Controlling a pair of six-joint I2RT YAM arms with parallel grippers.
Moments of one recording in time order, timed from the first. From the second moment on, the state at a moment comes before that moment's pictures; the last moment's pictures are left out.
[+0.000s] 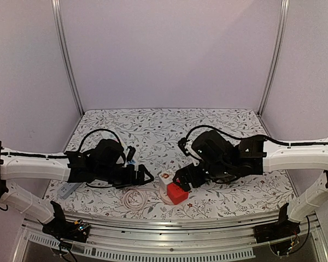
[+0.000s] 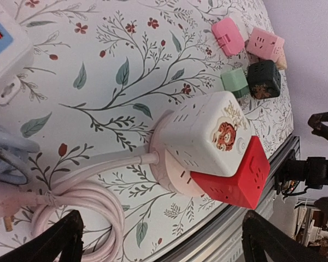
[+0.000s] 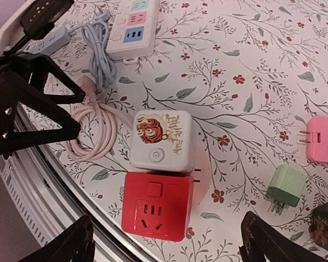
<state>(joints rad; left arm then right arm) -0.93 1.30 0.67 -0.17 0.13 -0.89 1.12 1.46 1.10 -0.50 0.15 0.46</state>
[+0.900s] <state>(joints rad) -0.92 1.24 0.61 -0.09 0.12 -0.92 1.28 1.73 1.21 -0.56 0.34 0.51</state>
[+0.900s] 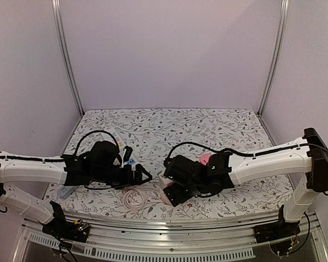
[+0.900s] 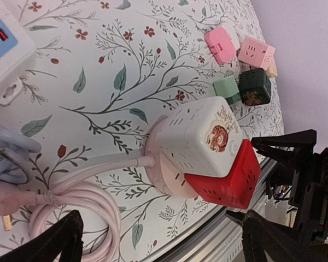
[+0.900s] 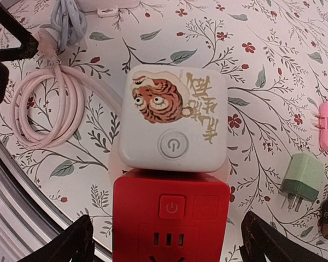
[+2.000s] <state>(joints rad) -0.92 1.28 0.60 0.01 0.15 -0.88 1.28 1.78 1.19 -0.44 0.23 0.39</state>
